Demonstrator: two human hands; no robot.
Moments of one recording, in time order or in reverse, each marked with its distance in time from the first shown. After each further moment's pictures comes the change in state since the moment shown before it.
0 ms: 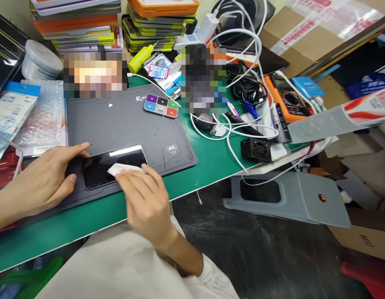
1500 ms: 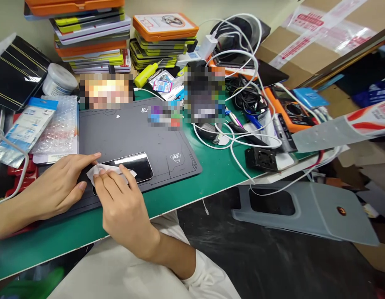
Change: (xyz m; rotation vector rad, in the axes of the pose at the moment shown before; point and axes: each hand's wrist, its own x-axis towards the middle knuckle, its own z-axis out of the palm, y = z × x) left_hand 0.000 0.003 0.000 0.040 0.034 0.067; right_hand 0.030 -0.031 0.031 -0.059 -0.107 -0.121
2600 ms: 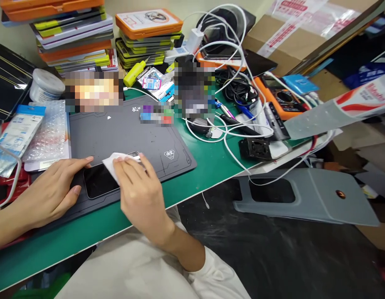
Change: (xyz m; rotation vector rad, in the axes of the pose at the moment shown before) left_hand 0.002 -0.001 -0.003 -0.008 -0.027 -0.025; right_hand -0.001 0.037 -0.016 -0.097 0.021 0.128
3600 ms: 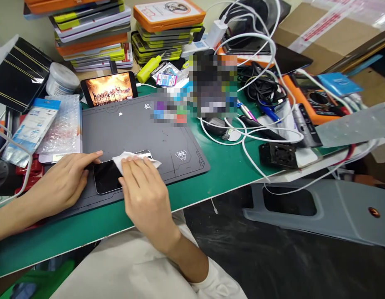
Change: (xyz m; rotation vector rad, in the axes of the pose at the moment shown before) left_hand 0.000 0.004 0.005 0.084 0.040 -0.002; right_hand -0.007 -0.010 0.002 0.029 0.016 -0.006
